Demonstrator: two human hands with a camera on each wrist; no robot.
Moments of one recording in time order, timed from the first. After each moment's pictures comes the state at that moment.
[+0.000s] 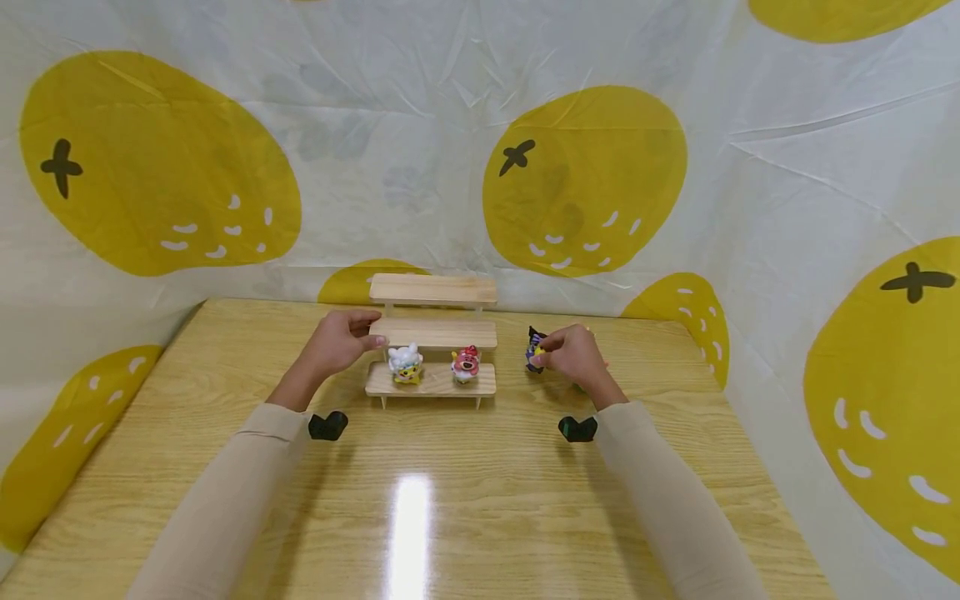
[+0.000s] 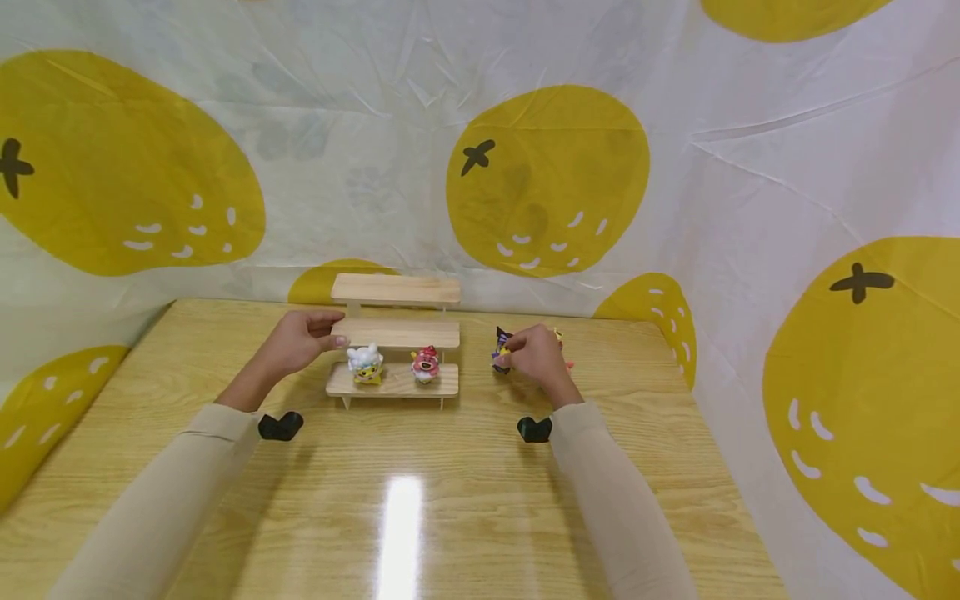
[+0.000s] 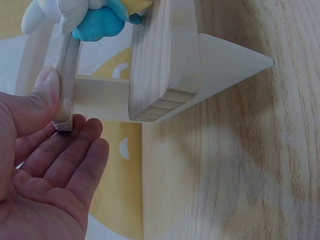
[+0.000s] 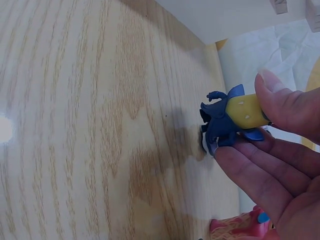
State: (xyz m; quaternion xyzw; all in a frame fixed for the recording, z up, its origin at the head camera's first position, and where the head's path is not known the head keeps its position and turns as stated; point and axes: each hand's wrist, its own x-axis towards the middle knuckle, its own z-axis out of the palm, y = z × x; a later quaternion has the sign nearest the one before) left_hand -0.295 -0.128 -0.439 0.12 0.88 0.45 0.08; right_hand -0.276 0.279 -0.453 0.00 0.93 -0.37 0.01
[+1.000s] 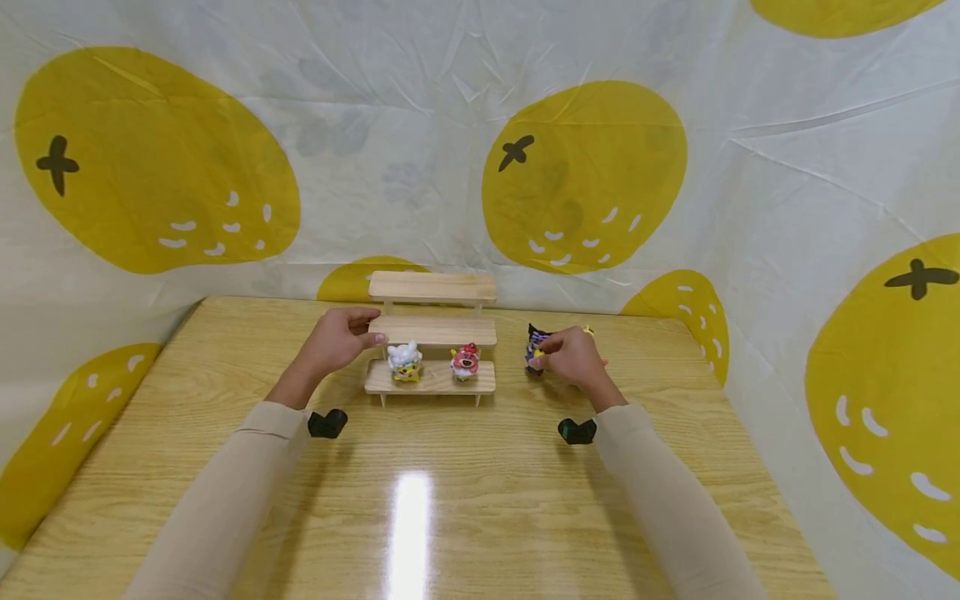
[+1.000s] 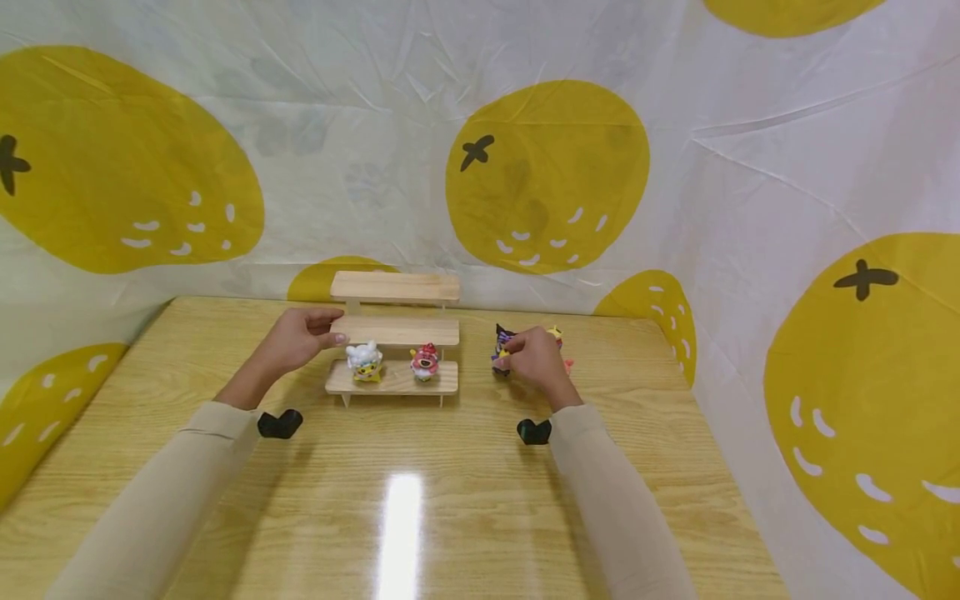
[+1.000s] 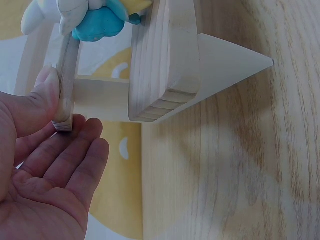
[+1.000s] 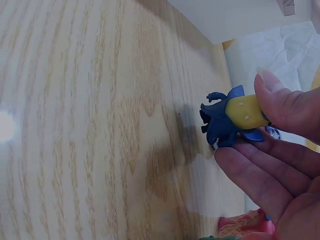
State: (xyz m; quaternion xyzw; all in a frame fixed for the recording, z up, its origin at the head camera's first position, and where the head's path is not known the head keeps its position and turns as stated) left_hand -0.293 -0.128 -0.439 0.11 0.88 0.45 0.09; right_hand -0.271 0.277 -0.458 0.00 0.93 -0.36 0.02
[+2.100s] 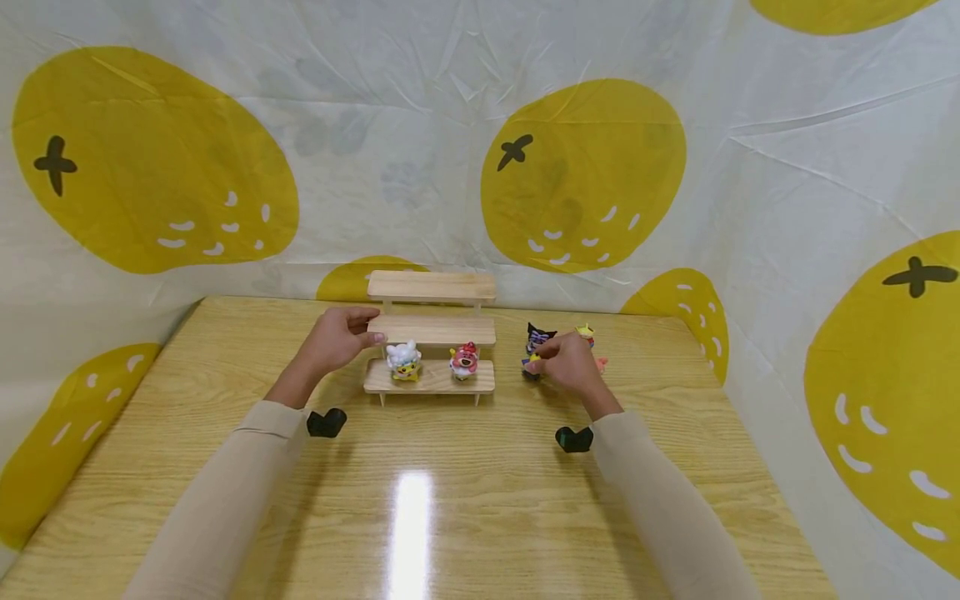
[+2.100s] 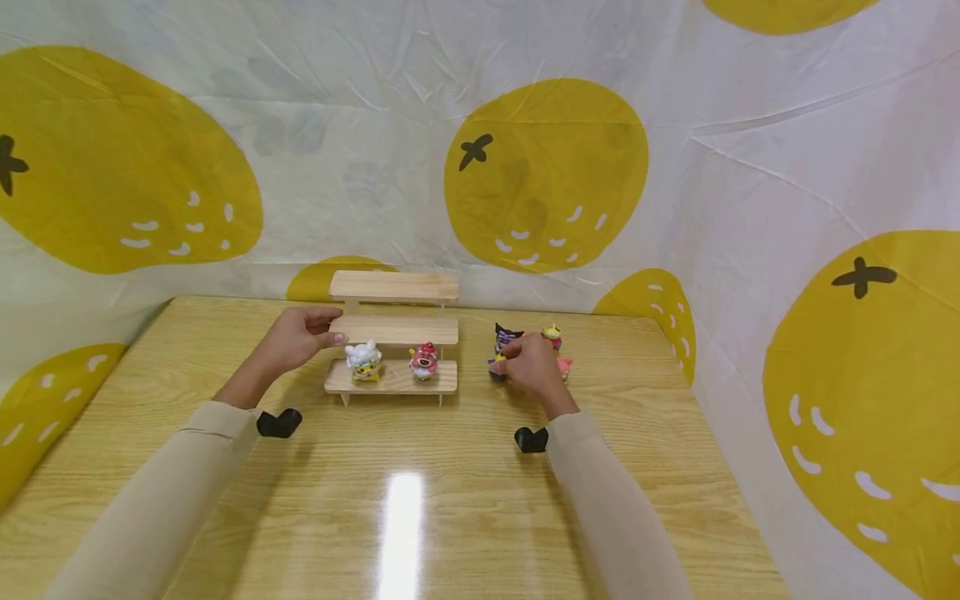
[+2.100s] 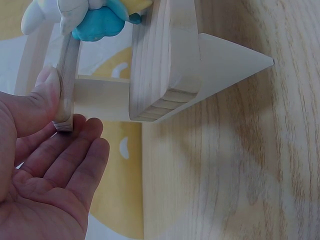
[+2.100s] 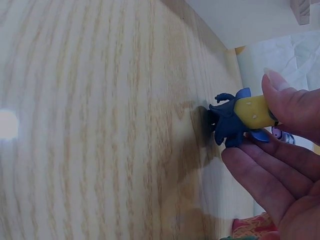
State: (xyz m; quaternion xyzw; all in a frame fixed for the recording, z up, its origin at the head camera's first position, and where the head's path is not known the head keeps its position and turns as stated) left_hand -0.293 -0.128 -0.437 0.11 0.88 0.45 0.09; right_hand -0.262 0.272 -0.471 -0.01 0.92 -0.38 0.01
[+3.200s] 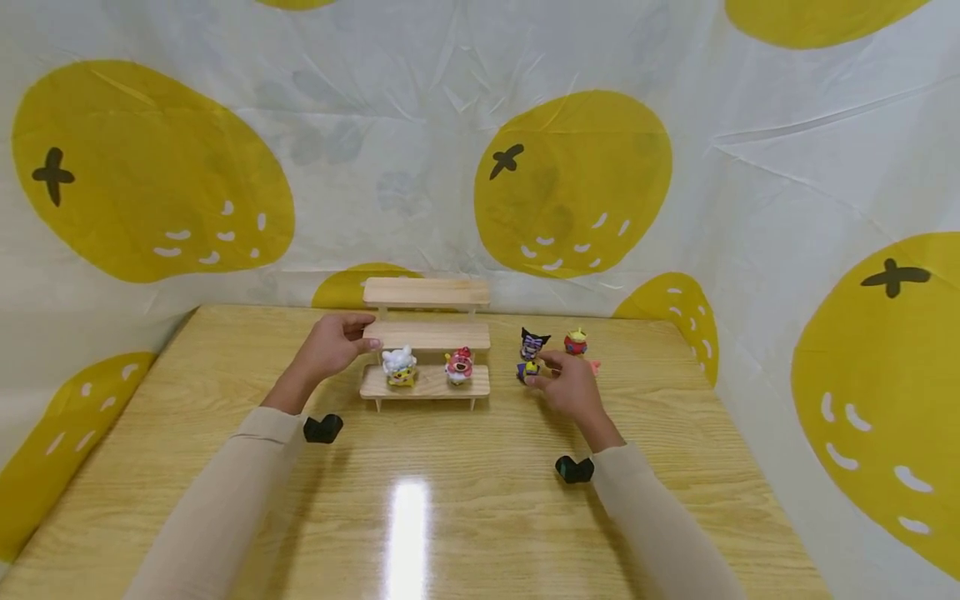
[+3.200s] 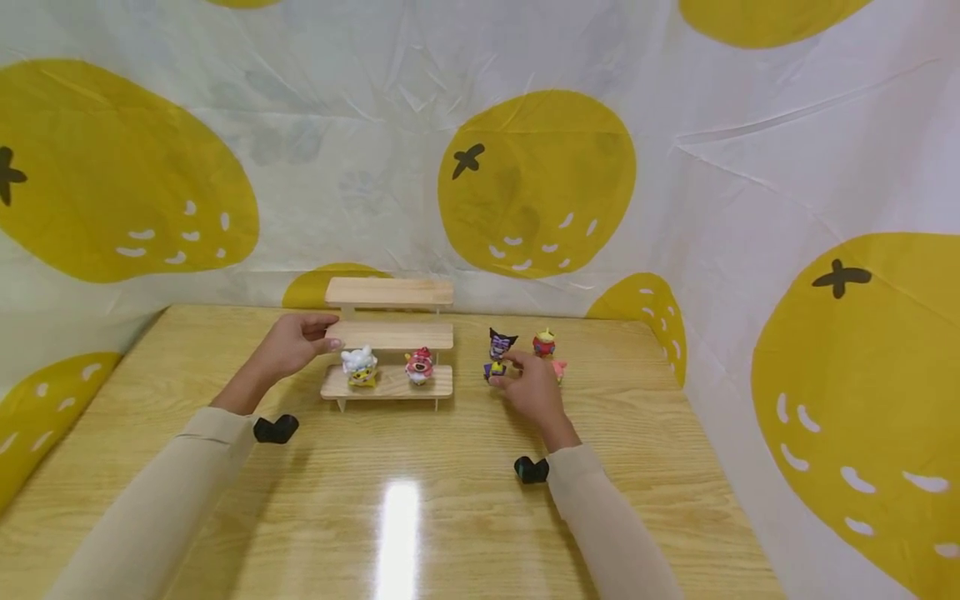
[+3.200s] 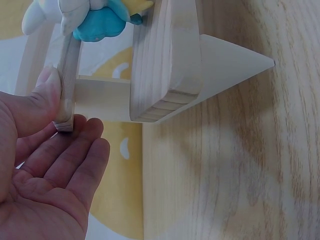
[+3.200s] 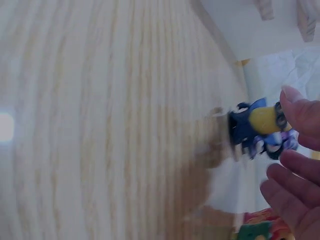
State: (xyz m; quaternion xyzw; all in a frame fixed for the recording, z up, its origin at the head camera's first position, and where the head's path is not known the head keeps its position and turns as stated) left_hand -0.292 -0.127 -0.437 0.12 0.88 0.44 0.09; right_hand -0.233 0.274 -0.485 0.00 0.93 -0.37 -0.05
